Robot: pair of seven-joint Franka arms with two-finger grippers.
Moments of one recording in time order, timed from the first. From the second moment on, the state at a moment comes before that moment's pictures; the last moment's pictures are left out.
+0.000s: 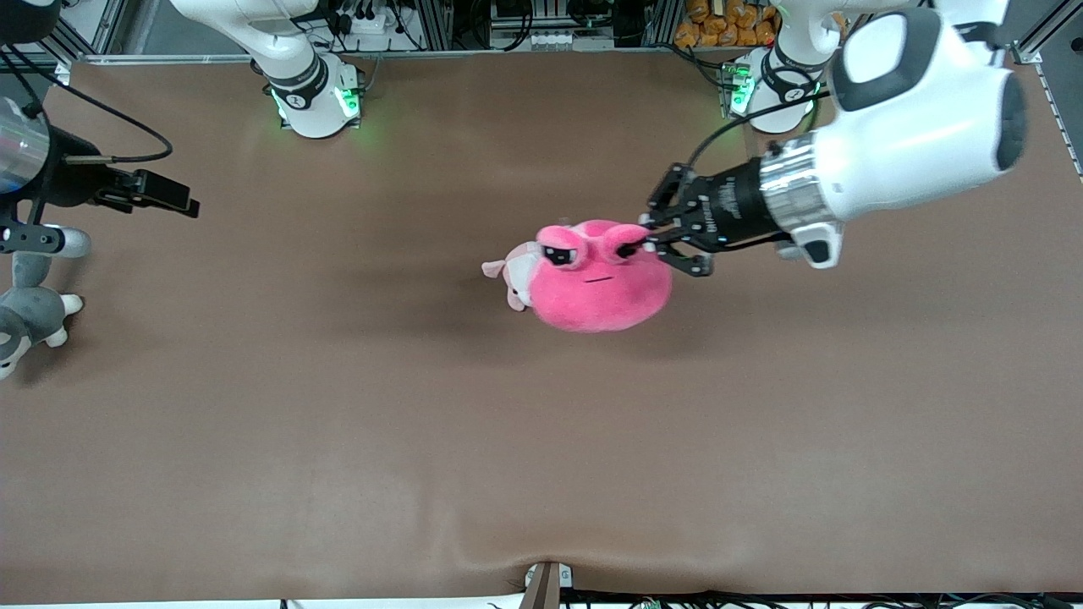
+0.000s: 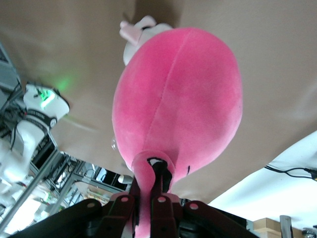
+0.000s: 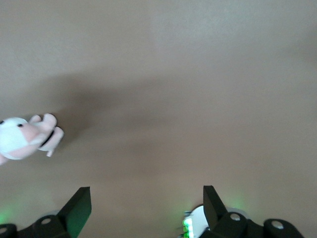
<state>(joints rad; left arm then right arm) -0.09 0.24 -0.40 -1.50 -0.69 1.91 -2.16 0.08 0.06 -0.03 -1.48 0.16 1.35 0.26</state>
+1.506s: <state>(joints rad) -0.44 0.40 -0.40 -1.44 -0.70 2.34 -2.44 0.40 0.16 -0.03 -1.45 0.42 1.75 1.26</state>
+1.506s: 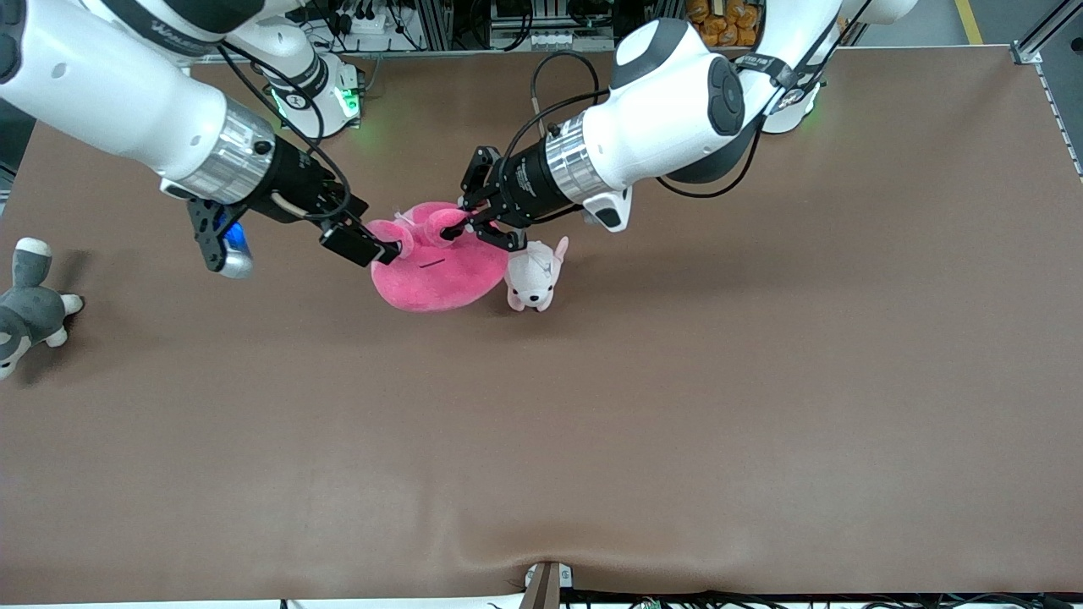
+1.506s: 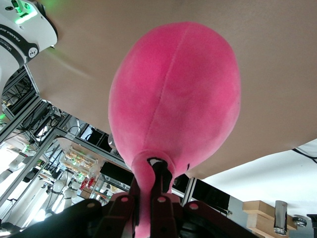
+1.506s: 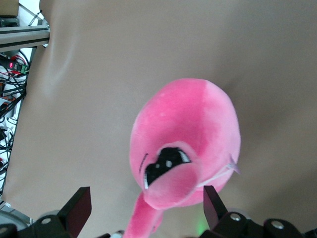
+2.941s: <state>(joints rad) -0.45 0.40 -0.40 -1.43 -0.70 2.35 -2.44 0.43 0.16 -0.04 -1.45 0.33 1.61 1.26</state>
